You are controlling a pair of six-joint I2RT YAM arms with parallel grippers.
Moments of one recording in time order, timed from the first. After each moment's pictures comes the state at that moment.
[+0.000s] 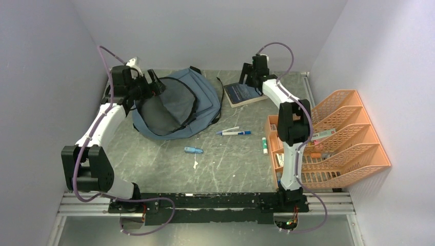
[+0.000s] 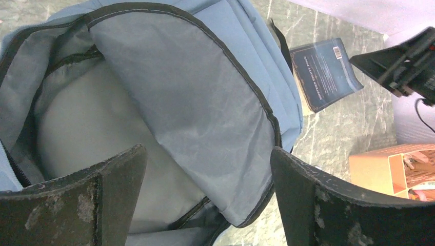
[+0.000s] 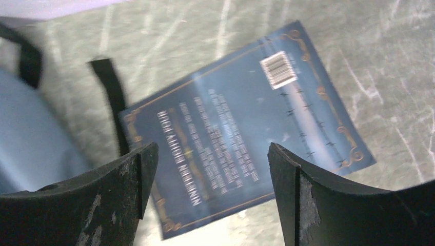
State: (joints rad) left arm -0.04 1.46 1.16 -0.21 0.30 -0.40; right arm 0.23 2.13 1.74 -0.23 0.11 0.34
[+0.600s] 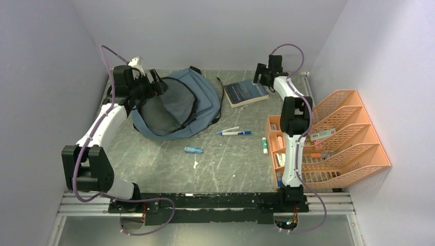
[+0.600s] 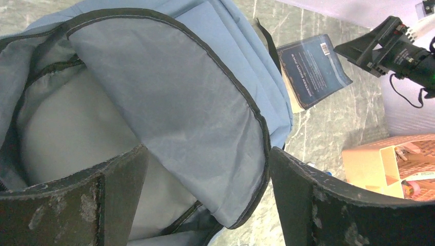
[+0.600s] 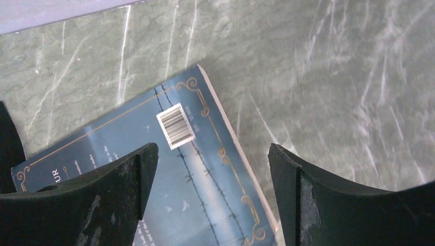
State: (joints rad) left arm -0.06 1.46 1.16 -0.18 0.32 -0.40; right arm 0.05 2.39 1.98 -0.31 0.03 0.24
